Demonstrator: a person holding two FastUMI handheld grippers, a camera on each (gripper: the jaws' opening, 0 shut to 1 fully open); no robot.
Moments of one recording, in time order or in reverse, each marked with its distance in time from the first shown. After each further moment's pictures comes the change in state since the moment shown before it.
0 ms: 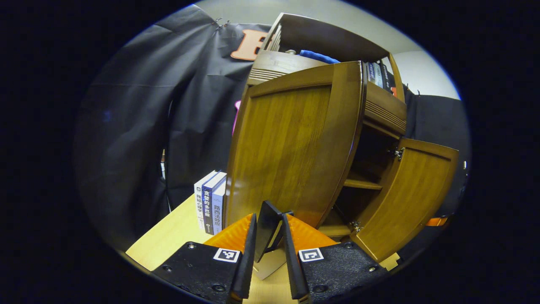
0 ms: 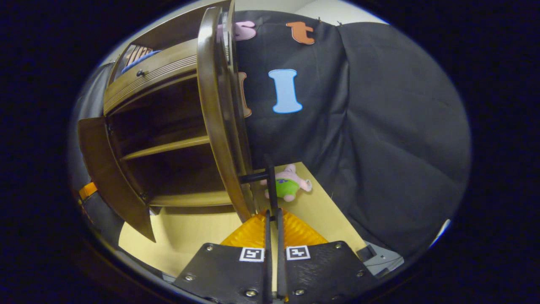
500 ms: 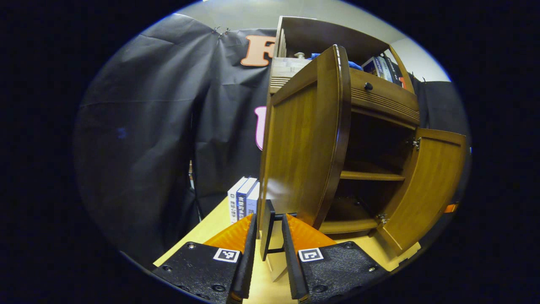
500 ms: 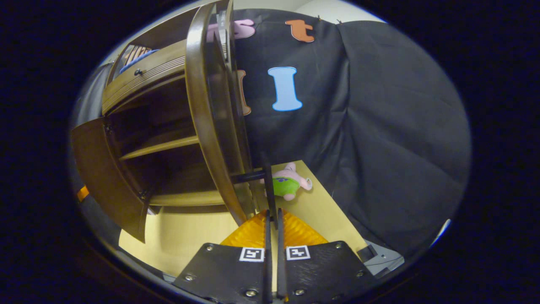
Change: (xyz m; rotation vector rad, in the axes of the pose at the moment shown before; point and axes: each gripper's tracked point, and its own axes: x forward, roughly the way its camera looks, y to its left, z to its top) left arm -0.025 0.060 0.014 0.100 -0.016 0.155; right arm 0.007 -0.004 -0.004 0.008 0.009 0.002
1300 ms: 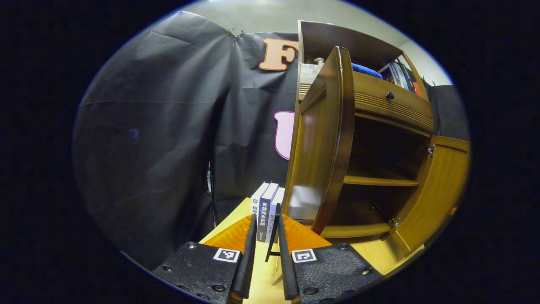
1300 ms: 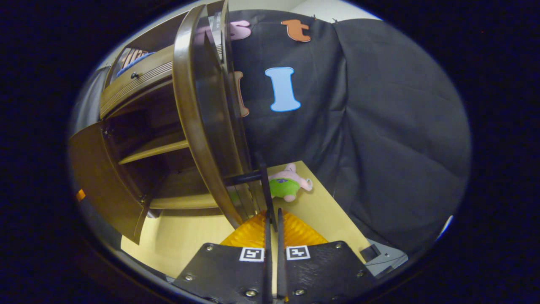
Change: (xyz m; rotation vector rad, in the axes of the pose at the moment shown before) left arm -0.001 0.046 0.010 -0.024 -0.023 0.053; right arm 0.005 -0.003 0.000 0.030 -0.012 0.002
